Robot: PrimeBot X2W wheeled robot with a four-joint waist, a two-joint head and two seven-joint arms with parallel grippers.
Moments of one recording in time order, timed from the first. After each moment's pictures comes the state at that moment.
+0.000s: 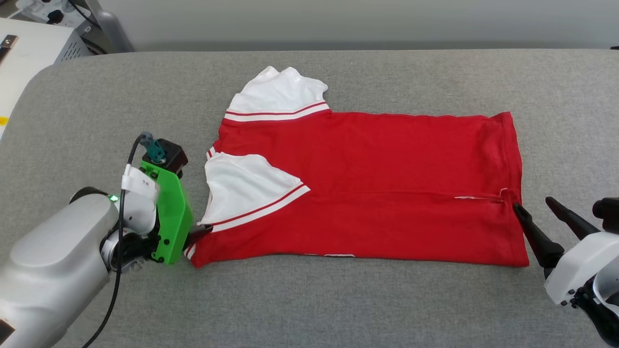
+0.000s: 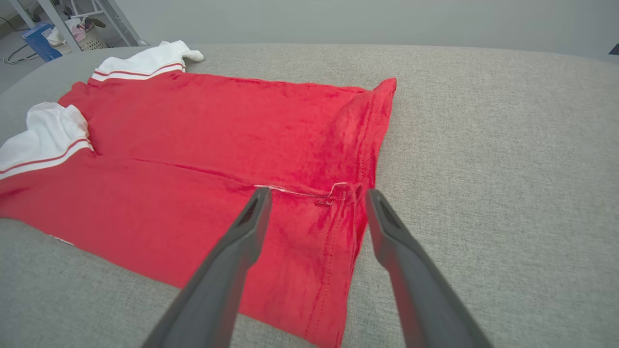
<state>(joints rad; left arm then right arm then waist) -0.85 0.71 -1.11 0.41 -1.16 -0.13 0.59 -0.13 -0.50 0.19 0.09 0.62 0.13 0.13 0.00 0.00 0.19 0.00</state>
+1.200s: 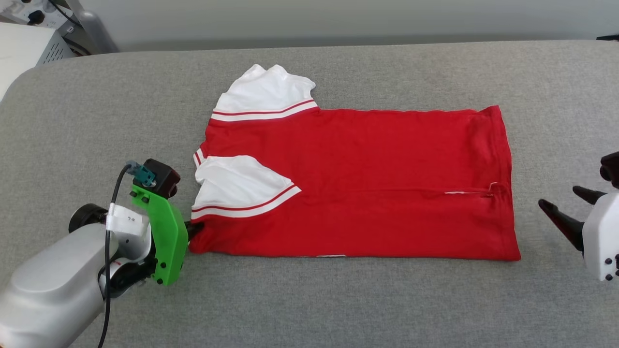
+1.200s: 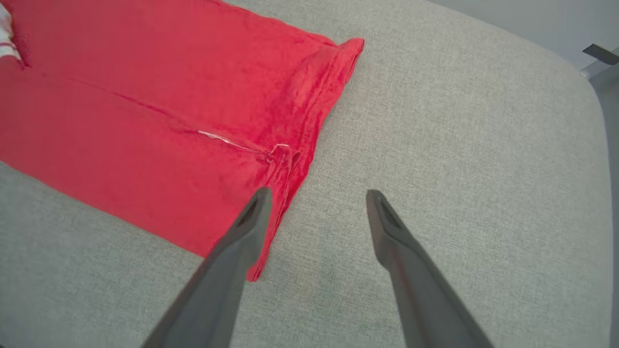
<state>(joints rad) -0.78 0.75 -1.17 0.39 -1.16 -0.13 0.32 -0.26 -0.72 0.26 -0.01 0.66 0.13 0.55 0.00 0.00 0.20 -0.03</state>
